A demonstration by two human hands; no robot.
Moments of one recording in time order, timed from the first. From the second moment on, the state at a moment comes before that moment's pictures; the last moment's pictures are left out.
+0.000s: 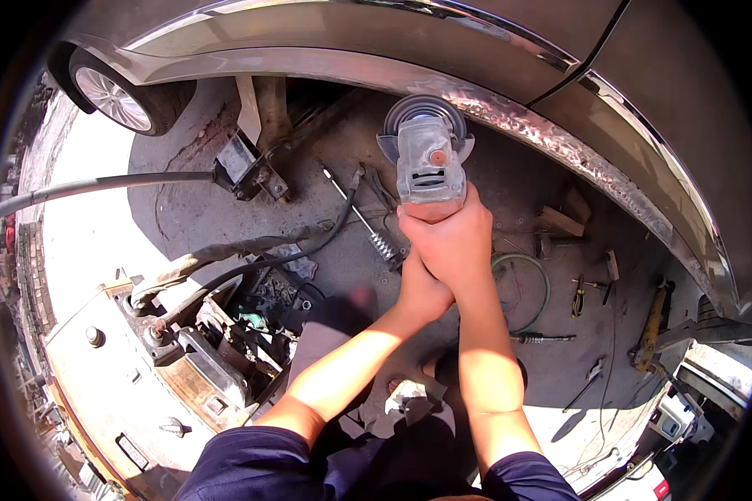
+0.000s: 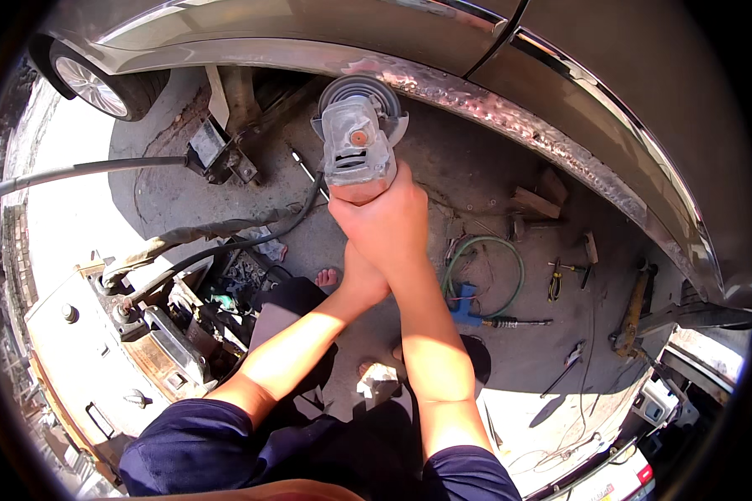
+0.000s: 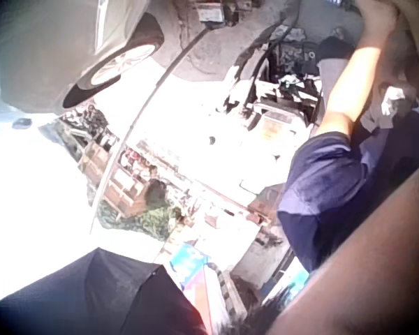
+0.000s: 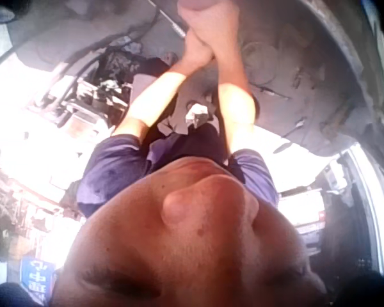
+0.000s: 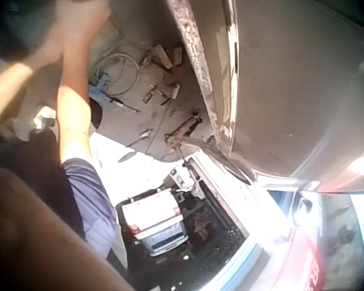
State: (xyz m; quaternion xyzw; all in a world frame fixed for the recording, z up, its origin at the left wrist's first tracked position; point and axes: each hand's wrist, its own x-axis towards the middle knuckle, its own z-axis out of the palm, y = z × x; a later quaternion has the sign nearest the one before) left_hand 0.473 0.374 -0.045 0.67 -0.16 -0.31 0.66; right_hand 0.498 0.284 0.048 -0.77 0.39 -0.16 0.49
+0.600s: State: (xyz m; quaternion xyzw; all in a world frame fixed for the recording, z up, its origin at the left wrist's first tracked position) left_hand 0.474 0.399 -0.042 0.64 -0.06 -0.45 0.62; right_hand 0.516 0.298 0.076 -0.73 0.49 -0.09 0.47
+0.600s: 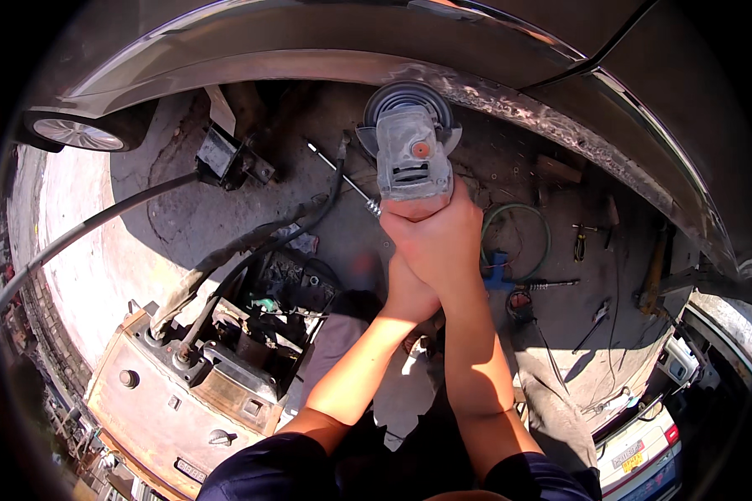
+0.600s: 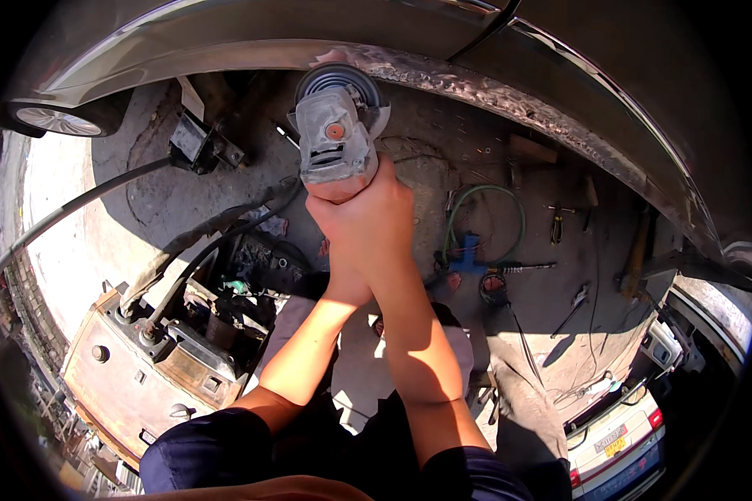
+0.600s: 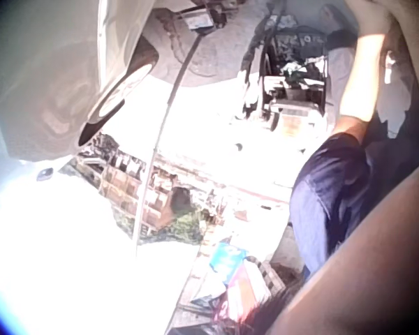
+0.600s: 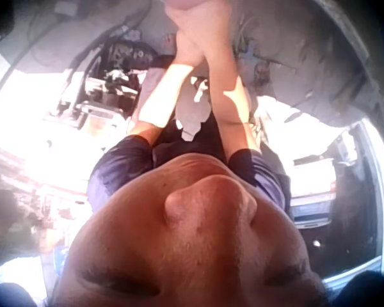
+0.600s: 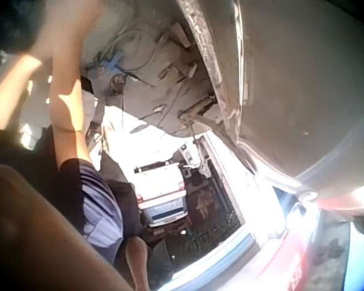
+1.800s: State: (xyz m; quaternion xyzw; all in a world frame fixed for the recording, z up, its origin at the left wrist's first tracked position) left_hand 0.497 0.392 0.056 0.70 -0.05 -0.44 0.56; right_hand 0.502 0.290 0.086 -0.67 0.54 -0.13 0.50
